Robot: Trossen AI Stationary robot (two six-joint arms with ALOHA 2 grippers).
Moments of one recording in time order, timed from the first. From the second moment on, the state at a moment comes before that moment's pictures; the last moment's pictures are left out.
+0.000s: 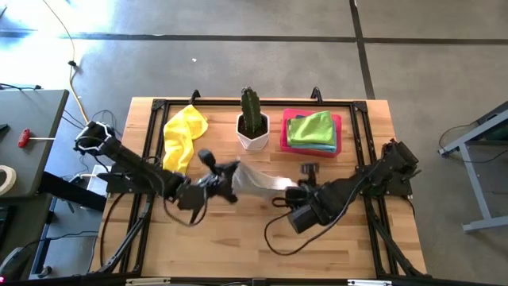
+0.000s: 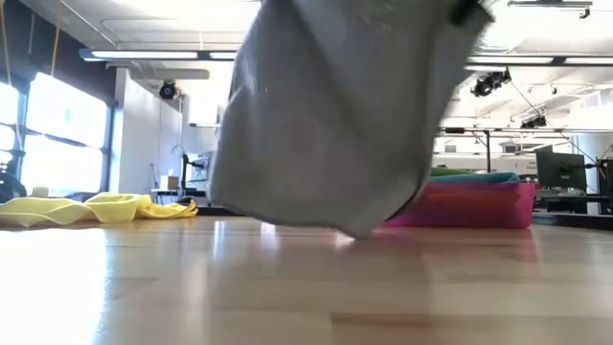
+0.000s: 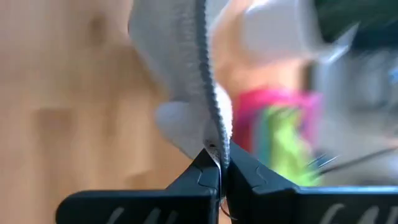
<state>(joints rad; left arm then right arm) -0.38 1.44 0.97 0.17 -1.21 0.52 0.53 1.80 1.79 -1.58 0.58 0.47</state>
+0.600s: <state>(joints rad) -0.44 1.41 0.96 -0.32 -0.70 -0.34 0.48 1.80 1.66 -1.34 0.38 0.40</state>
